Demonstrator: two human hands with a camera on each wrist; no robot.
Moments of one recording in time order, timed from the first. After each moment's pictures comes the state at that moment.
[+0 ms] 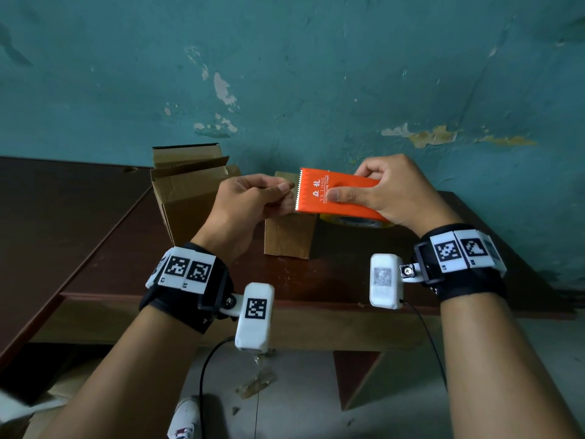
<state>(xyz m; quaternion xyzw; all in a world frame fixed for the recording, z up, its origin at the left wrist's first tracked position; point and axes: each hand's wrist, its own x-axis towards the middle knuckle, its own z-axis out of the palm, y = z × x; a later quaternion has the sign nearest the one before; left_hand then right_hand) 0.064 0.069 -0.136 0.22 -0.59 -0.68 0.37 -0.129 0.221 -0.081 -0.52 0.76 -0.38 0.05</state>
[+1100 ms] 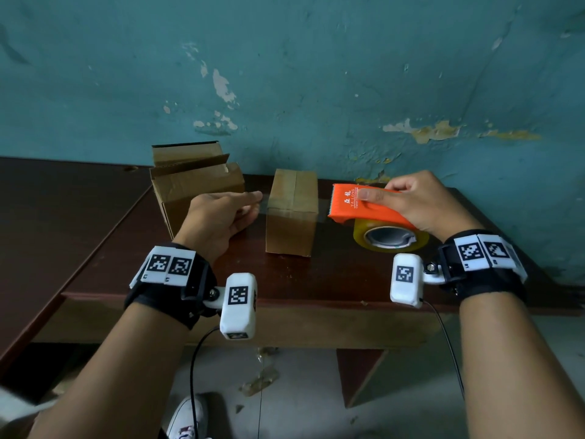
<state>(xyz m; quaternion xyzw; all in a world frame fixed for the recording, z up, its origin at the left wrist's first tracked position) 0.080 0.046 -0.150 0.37 -0.47 -0.70 0.38 -0.182 0.236 -0.111 -0.47 0.79 -0.38 0.08</state>
